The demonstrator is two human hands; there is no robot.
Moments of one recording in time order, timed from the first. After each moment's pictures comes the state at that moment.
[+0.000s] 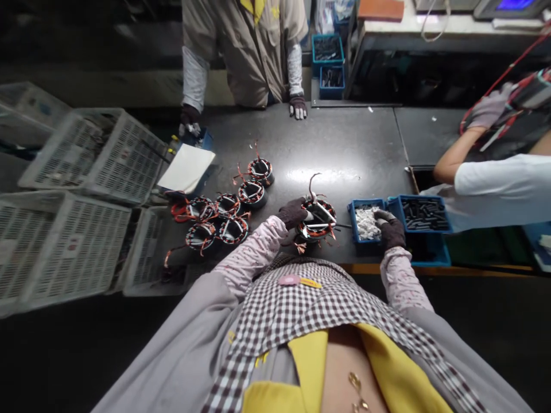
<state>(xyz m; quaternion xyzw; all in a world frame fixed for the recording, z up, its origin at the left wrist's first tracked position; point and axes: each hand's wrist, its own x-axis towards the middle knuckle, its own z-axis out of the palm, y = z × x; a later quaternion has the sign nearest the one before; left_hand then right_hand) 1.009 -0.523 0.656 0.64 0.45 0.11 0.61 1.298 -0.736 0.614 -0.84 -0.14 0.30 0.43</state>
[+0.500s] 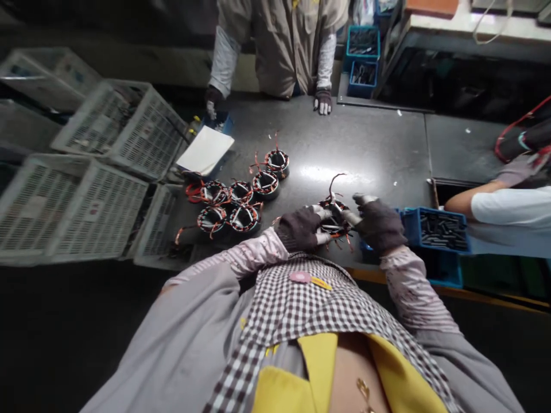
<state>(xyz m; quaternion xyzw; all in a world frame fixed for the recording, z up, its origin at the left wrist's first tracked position) 0.957 -0.574 0.736 0.82 0.27 0.18 0.47 1.193 -0.662 0.738 -0.80 -0.55 0.18 0.15</state>
